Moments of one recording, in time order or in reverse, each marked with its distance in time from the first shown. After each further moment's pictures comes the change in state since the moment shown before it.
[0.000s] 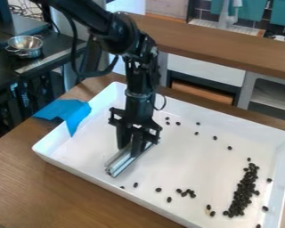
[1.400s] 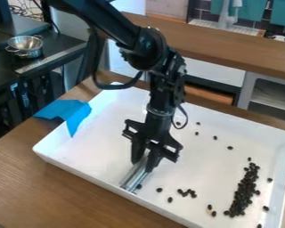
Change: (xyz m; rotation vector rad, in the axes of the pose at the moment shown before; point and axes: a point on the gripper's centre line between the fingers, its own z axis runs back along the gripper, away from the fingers) arm -0.002 -0.060 -0.012 0.068 -0.021 0.024
